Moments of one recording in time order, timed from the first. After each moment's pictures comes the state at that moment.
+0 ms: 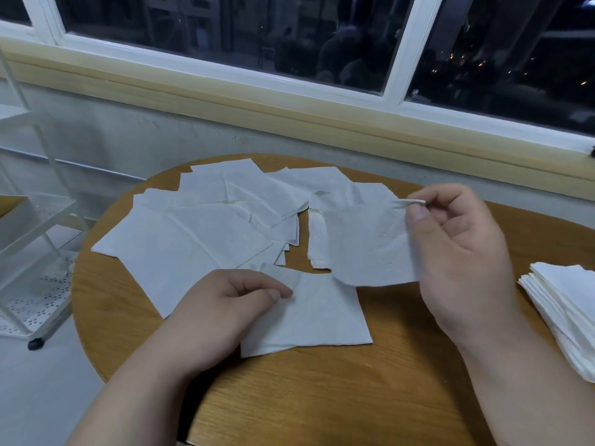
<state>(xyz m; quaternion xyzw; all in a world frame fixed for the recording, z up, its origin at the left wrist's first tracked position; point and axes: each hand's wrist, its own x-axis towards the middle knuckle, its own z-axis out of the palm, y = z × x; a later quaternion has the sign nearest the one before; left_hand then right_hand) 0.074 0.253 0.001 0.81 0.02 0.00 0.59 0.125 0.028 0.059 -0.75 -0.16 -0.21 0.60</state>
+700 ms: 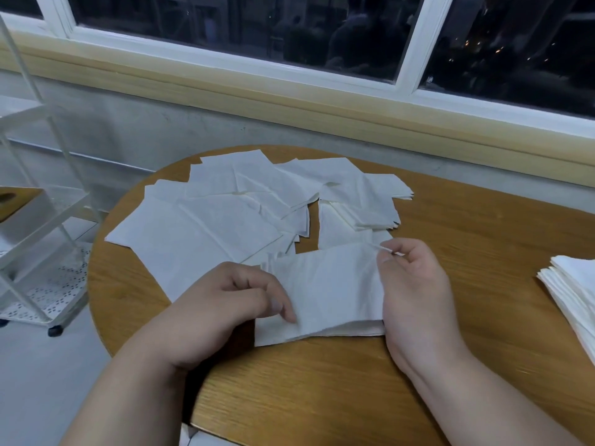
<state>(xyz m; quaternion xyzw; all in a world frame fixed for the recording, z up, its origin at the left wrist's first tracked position) 0.072 0.268 0.002 0.76 -0.11 -0.06 0.63 0.123 0.056 -0.009 -0.70 0.03 -0.09 0.71</state>
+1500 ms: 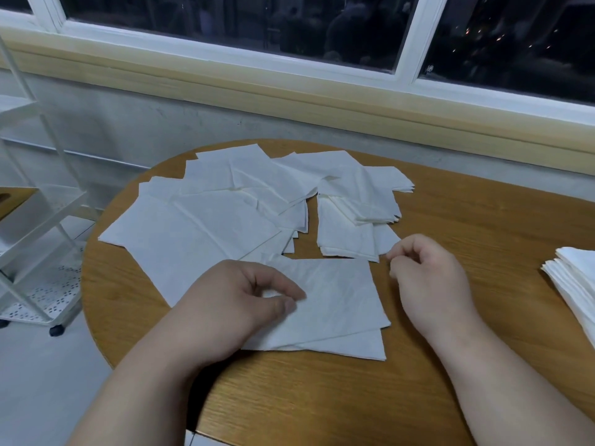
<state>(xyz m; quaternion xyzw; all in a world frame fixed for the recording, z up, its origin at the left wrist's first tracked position) 0.079 0.257 -0.007 0.85 0.01 -0.03 0.53 0.142 0.024 -0.001 -0.88 0.04 -0.08 0.46</state>
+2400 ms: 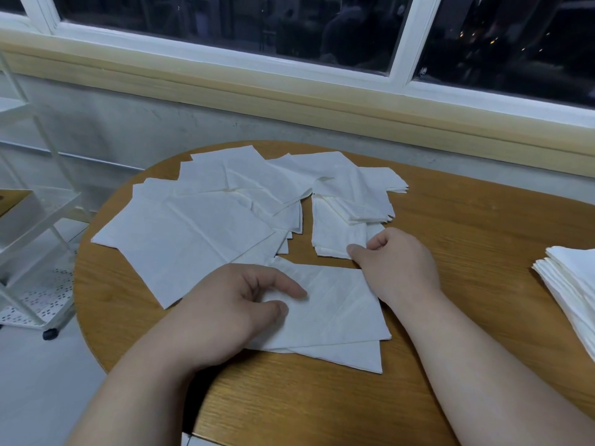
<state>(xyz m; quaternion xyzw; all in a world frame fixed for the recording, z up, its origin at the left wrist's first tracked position) 0.079 0.255 -0.005 0.85 -0.03 -0.04 0.53 0.181 0.042 -0.013 -0.95 0.07 -0.07 0.28</state>
